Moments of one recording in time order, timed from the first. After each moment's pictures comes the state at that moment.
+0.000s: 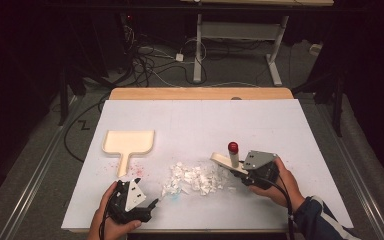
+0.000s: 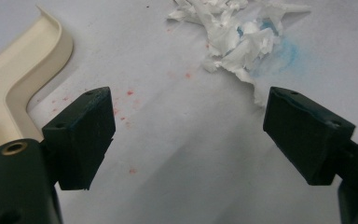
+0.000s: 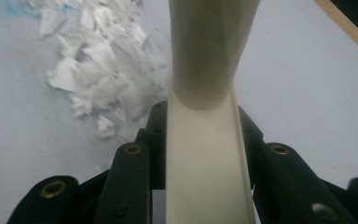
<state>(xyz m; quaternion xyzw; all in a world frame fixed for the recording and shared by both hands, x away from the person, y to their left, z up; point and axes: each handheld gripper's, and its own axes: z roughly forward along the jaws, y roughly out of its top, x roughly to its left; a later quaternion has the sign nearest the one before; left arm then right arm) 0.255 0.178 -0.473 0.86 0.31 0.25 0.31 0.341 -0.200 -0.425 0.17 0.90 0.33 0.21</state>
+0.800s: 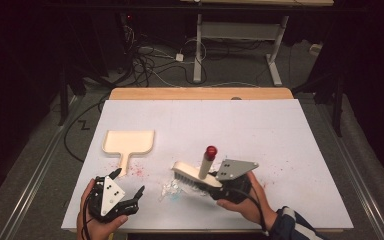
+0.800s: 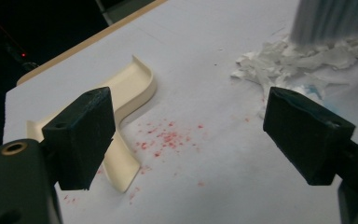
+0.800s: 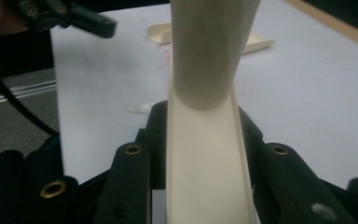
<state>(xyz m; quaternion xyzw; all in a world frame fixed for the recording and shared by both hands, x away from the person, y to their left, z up) 0.240 0.211 -0.443 0.78 0.36 0.34 0.39 0.299 -0.121 -0.410 0.16 0.87 0.45 0.12</state>
